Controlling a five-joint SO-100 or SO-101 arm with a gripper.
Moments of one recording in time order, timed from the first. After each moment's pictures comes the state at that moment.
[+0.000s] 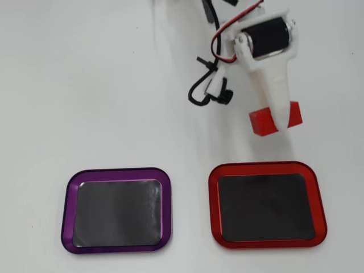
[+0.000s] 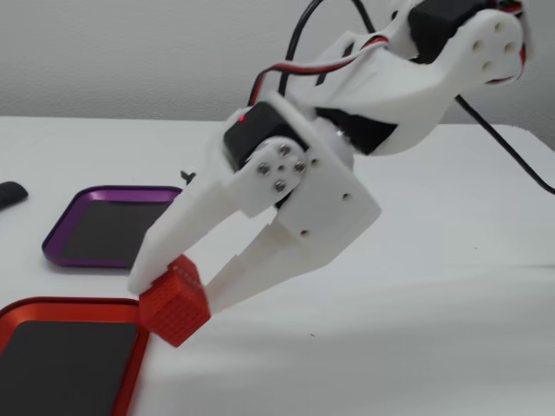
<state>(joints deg) -13.0 91.5 111.9 9.4 -5.6</state>
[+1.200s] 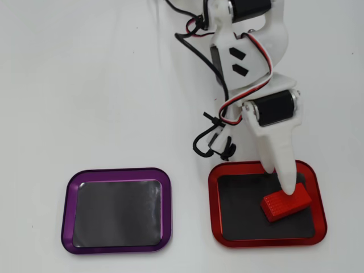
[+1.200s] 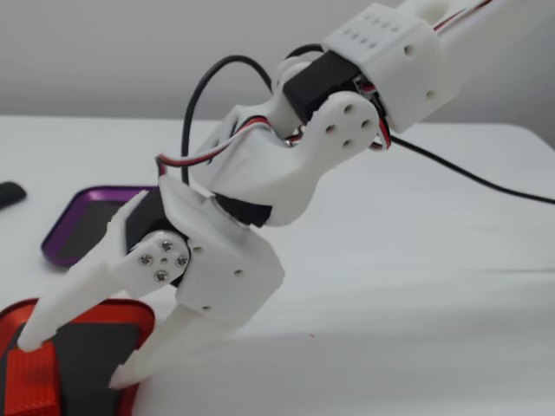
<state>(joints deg) -11.4 68.5 88.9 17.5 -5.5</state>
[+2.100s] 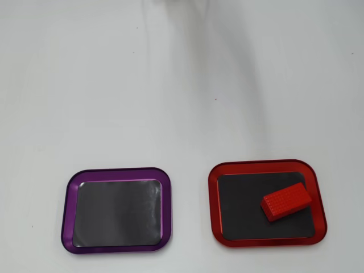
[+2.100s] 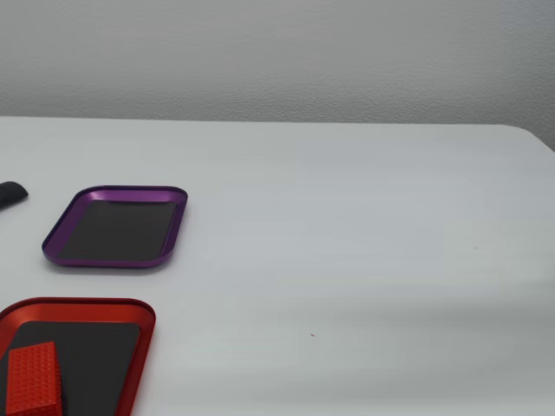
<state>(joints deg) -11.7 142.4 97.3 66.9 -5.5</state>
